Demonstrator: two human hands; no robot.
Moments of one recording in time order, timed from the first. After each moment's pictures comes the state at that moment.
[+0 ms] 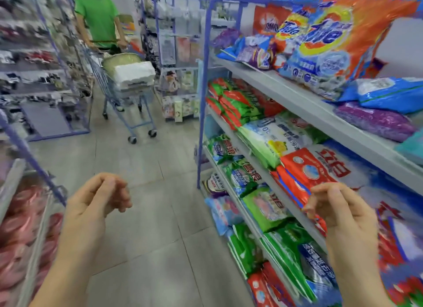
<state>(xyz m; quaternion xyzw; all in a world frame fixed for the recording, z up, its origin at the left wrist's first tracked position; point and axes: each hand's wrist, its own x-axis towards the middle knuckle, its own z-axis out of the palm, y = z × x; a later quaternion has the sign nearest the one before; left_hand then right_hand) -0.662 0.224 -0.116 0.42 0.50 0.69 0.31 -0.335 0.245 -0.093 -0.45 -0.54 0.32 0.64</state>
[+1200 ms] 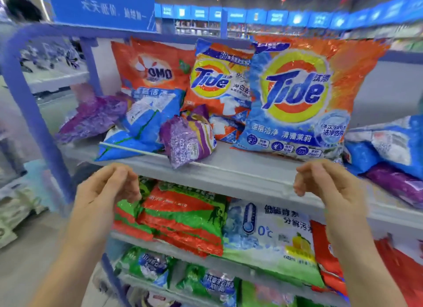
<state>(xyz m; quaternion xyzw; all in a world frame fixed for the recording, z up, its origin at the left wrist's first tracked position) -0.638 0.884 -0.047 0.62 0.19 0.50 0.57 -0.422 0.660 -0.024 -0.60 -0.38 -0.01 0.70</state>
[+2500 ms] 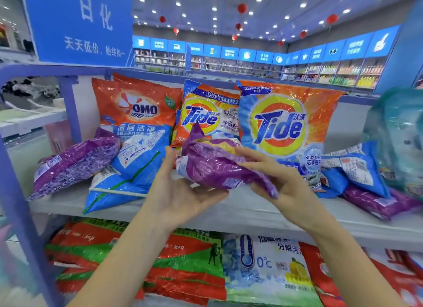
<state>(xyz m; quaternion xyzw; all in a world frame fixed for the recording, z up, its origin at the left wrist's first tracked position) -0.541 0.912 0.009 0.26 0.05 0.05 0.96 -0.426 0.736 0.023 -0.60 -0.62 -0.02 0.51</state>
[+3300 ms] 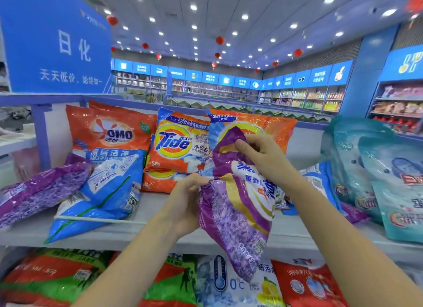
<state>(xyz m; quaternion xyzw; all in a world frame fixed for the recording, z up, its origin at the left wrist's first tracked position) -0.504 0.862 0.034 0.47 -0.06 0.01 0.88 -0.386 0.725 0.107 -0.74 -0.50 -0.12 0.44</state>
